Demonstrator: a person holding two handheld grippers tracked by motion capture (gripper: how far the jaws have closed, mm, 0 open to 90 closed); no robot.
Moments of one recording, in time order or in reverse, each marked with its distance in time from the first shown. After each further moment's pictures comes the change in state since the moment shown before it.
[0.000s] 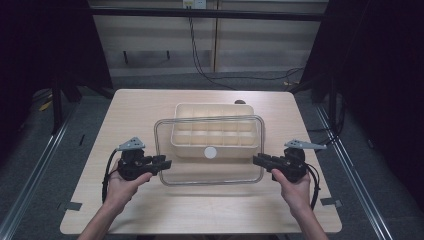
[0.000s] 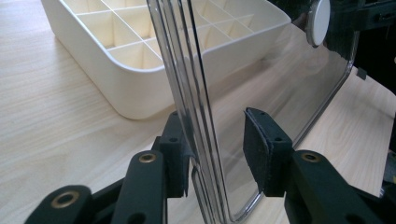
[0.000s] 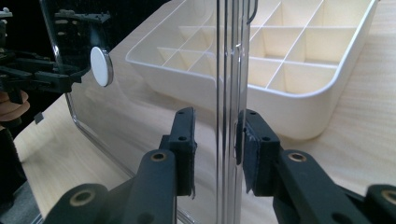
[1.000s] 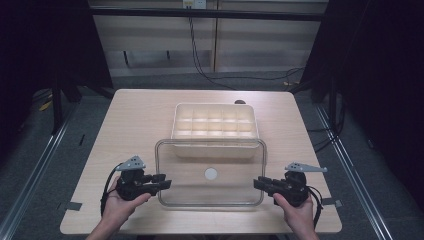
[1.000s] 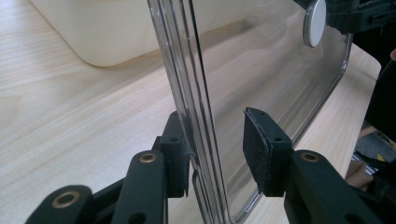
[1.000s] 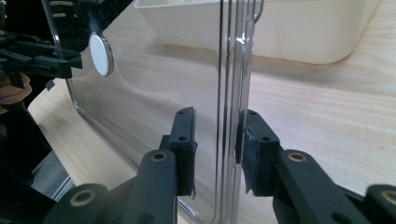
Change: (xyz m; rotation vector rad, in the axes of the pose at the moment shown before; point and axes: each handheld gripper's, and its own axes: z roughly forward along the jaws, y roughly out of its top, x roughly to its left) left arm -0.022 -0.037 -0.008 0.066 -0.030 -0.005; right arm 0.013 -0.051 -0.015 0.073 0.022 0.037
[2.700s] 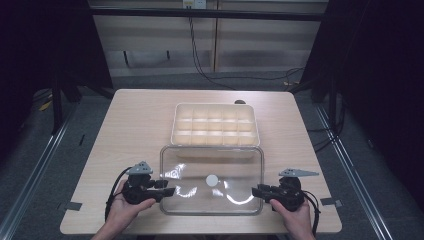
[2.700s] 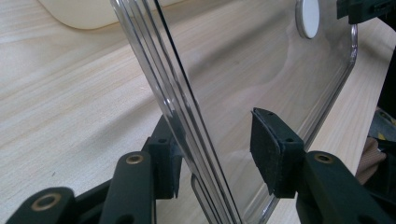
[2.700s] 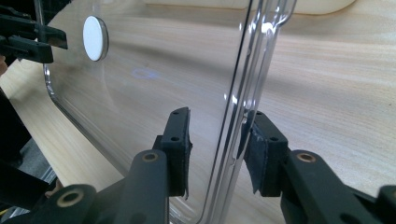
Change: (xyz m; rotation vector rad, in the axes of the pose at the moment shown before) left arm 0.005 -0.012 0.021 0.086 -0.008 -0.010; right arm -0.010 -0.019 0.016 0.105 -0.041 -0.003
